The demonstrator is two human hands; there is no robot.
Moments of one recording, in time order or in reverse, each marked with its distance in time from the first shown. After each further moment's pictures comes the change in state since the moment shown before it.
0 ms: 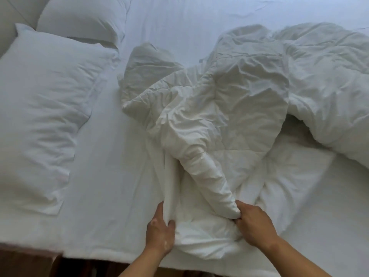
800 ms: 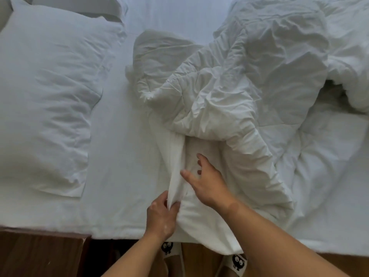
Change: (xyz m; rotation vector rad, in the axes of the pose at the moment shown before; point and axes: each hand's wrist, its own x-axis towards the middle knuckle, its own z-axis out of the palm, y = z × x) left_hand 0.009 -0.077 -0.059 -0.033 -0.020 0.089; right_hand 0.004 -0.194 0.075 0.551 0.009 -0.034
